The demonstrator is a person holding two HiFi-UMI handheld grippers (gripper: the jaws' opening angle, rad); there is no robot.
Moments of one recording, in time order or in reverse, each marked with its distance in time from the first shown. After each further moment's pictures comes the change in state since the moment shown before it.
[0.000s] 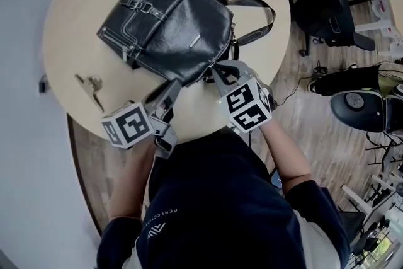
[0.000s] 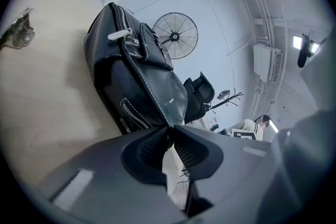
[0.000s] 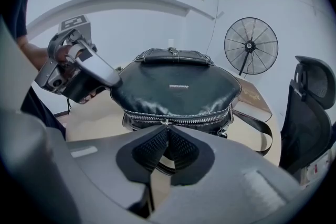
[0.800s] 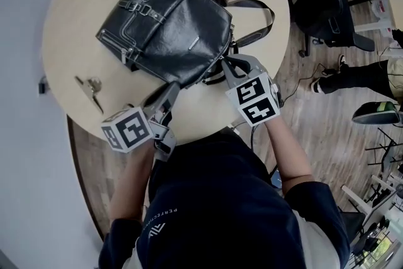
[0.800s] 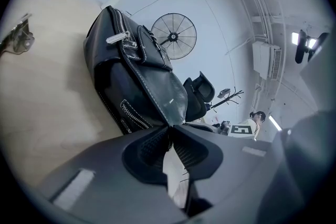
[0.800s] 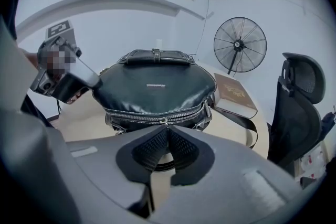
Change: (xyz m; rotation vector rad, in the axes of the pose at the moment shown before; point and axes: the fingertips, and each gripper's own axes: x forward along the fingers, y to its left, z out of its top) left arm -0.001 -0.001 0.004 0.041 -0.026 -0.005; right arm -0.007 -0.039 -0.004 0.059 -0.006 -0.079
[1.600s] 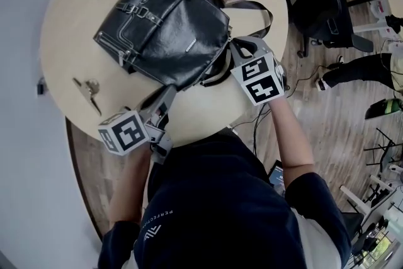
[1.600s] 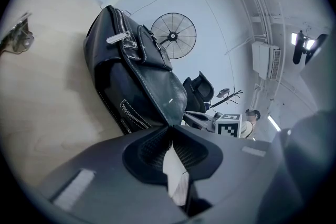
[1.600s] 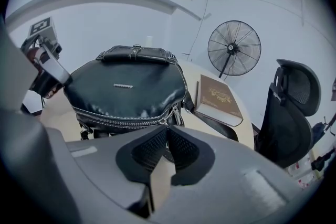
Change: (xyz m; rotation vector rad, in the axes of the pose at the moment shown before) left arm -0.001 0.000 0.002 0.012 0.002 -0.008; right arm 0.014 -0.062 0.011 -0.035 0.020 -0.099
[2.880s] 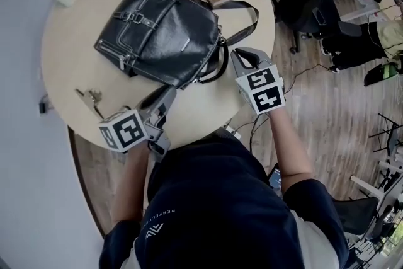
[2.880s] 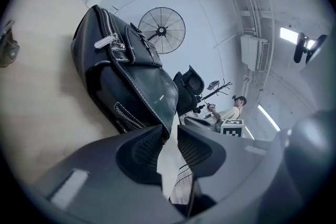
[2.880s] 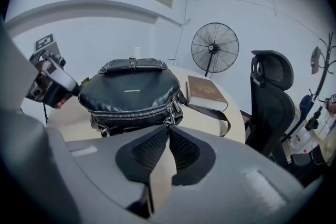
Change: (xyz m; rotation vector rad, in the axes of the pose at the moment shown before) left arm -0.009 -0.009 -0.008 0.059 0.079 -0.092; right arm -0.047 0.013 -0.022 0.187 -0.070 -0.080
